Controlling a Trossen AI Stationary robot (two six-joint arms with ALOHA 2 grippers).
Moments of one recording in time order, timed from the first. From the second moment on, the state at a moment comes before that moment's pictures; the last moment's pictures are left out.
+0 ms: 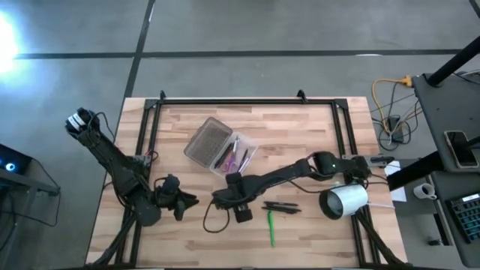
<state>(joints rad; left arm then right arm) -0.86 1.09 0.62 -0.29 -0.79 -1.50 0.25 2.42 2.02 -0.94 0.12 -0.01</state>
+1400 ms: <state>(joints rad) -0.92 1.08 0.62 -0.31 -0.79 -1.48 0.22 2.22 1.97 -1.00 0.25 1.13</state>
